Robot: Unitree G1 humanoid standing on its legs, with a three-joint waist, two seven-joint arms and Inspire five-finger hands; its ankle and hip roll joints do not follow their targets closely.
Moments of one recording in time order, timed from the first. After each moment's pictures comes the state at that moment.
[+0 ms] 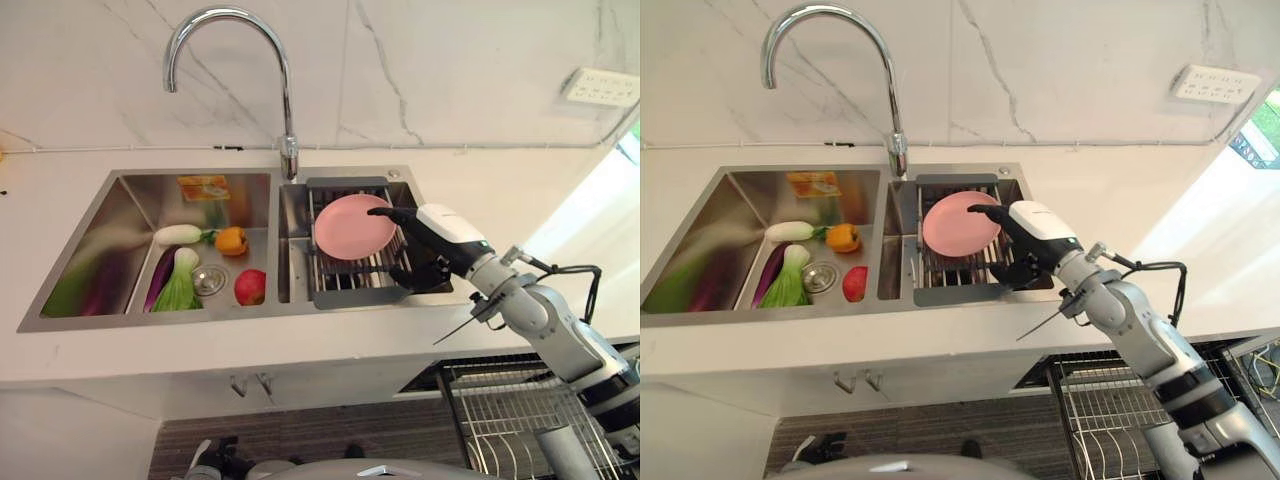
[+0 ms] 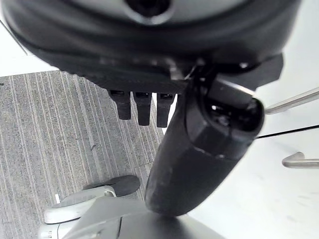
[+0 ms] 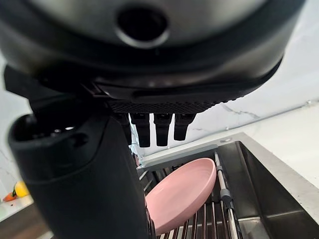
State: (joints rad) left arm 0.05 0.23 -0.11 1.24 0.07 -0.06 0.12; right arm -0.25 -0.82 0.34 -0.06 -0.32 -0.17 0.08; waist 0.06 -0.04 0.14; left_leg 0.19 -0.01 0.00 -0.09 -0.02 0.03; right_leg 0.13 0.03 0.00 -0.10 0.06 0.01
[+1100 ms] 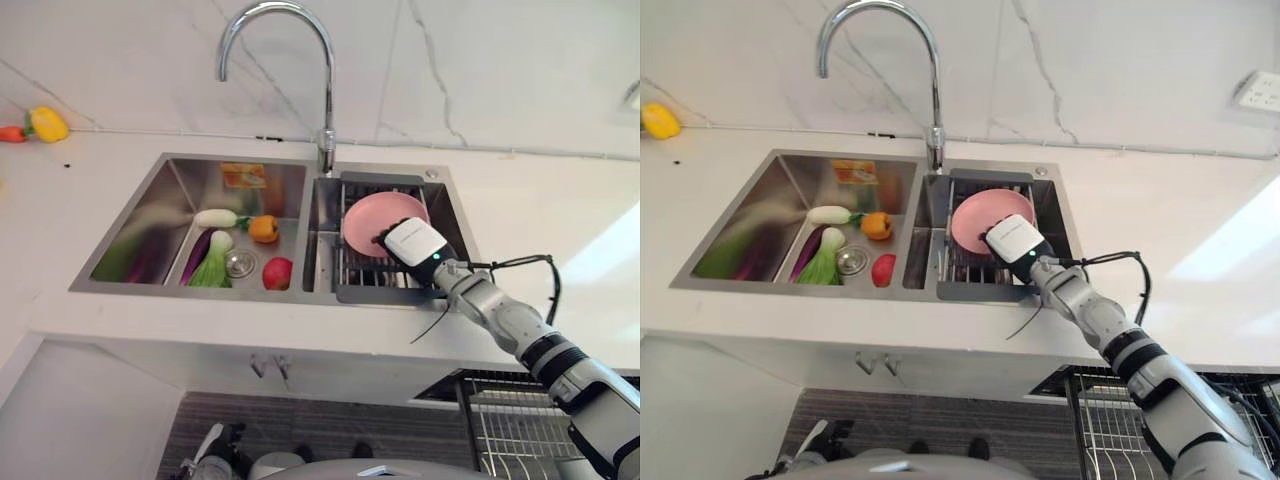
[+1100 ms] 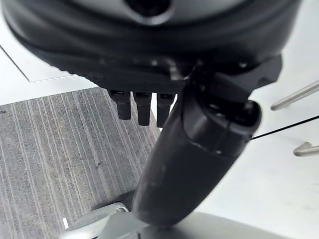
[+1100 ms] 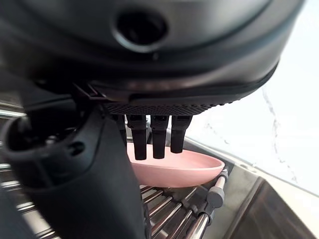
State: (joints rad) left arm 0.02 0.22 -0.26 1.24 0.15 -0.09 0.24; right arm -0.51 -0.64 0.65 0.50 -1.14 -0.04 -0.30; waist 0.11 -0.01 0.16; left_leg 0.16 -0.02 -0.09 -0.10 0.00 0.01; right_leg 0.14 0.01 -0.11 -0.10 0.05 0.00
